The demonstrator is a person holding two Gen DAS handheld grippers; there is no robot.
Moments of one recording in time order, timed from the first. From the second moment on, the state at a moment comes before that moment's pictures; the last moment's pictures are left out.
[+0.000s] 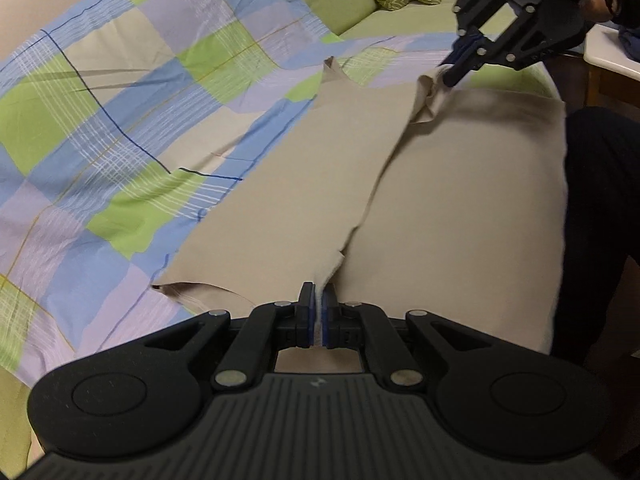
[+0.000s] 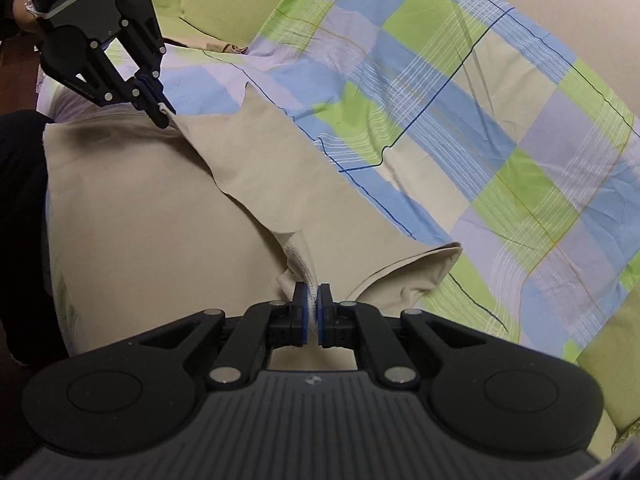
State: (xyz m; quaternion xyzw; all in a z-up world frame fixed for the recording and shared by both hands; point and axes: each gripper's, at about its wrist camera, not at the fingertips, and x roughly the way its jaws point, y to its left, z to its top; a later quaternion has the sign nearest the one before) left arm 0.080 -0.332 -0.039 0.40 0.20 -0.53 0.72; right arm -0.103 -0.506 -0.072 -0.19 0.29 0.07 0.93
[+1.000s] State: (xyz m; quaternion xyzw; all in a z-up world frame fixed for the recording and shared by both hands) left arm -0.021 -0.284 -0.053 0.43 0.21 -0.54 0.69; right arm -0.197 -0.421 -0.099 -0.37 0.28 0.10 0.88
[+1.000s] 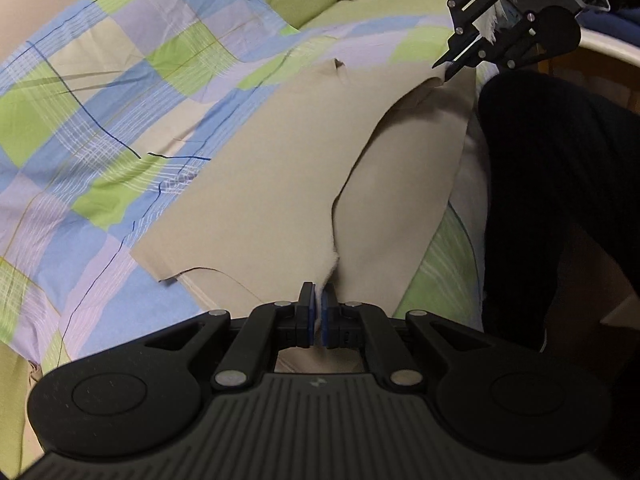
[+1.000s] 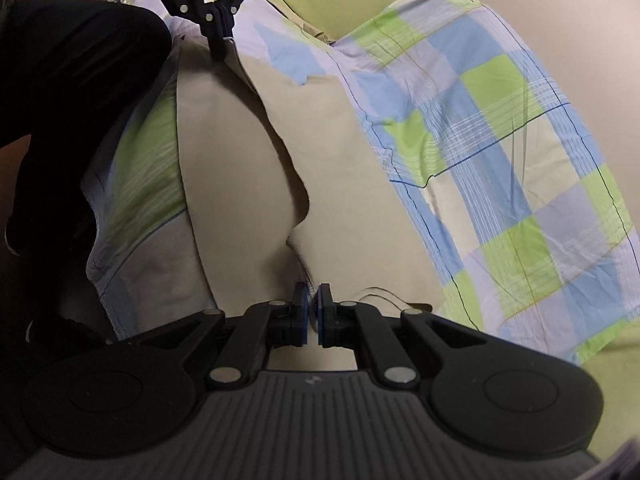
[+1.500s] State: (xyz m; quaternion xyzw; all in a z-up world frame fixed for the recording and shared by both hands) left arm -0.023 -0.282 -0.062 0.44 0.21 -0.53 0.69; right arm -0.200 -0.411 -0.116 -0.37 0.29 0.11 0.88
